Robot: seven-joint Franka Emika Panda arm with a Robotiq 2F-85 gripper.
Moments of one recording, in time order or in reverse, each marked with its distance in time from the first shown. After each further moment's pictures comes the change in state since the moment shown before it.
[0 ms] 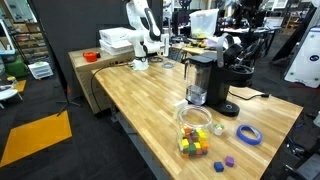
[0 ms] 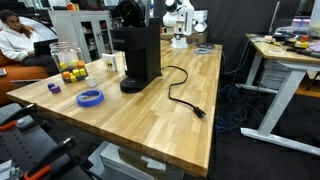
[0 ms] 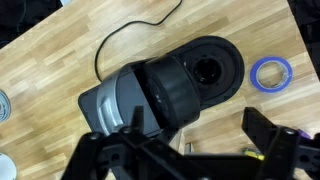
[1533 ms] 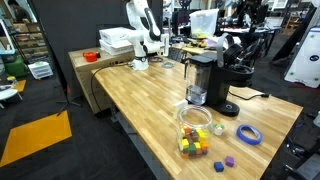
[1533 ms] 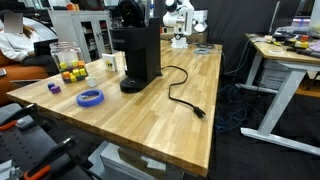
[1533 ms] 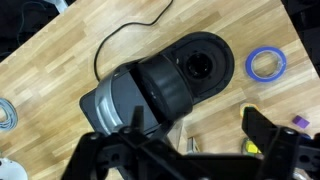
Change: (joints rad) arm 0.004 -0.025 0.008 0.012 0.016 -0.045 0.074
